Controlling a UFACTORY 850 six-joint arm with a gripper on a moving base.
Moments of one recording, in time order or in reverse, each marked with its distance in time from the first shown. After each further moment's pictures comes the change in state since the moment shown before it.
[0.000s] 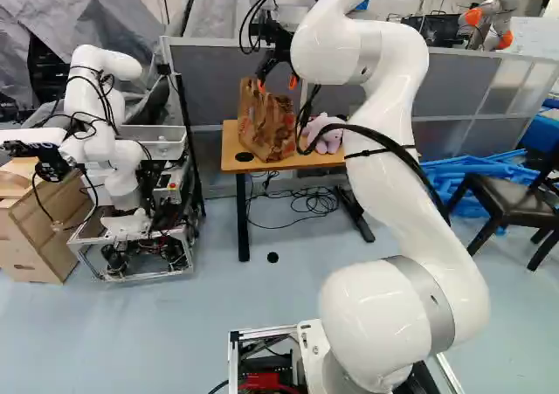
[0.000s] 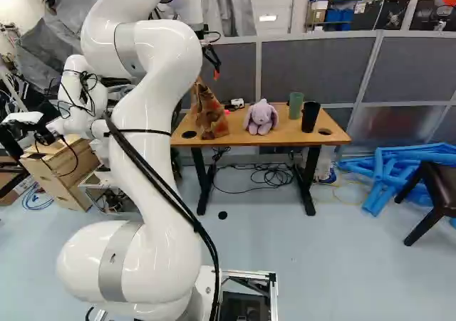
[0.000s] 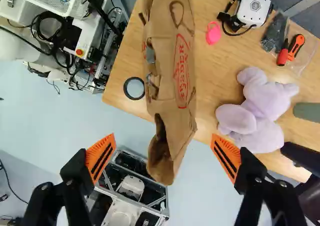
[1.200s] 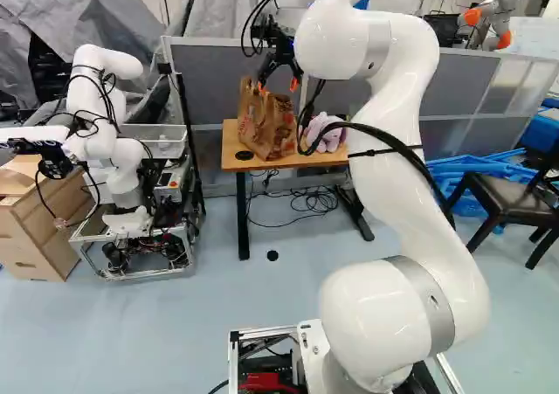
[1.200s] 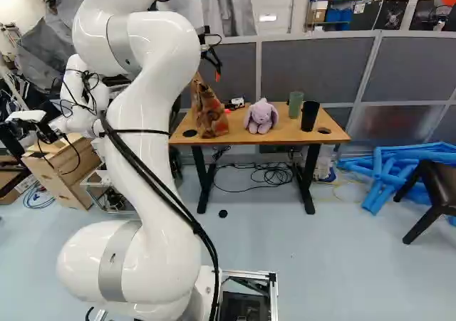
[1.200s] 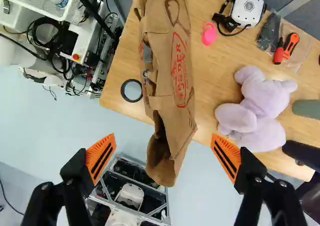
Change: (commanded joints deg) arm -0.3 3.4 7.3 -0.2 7.4 1.4
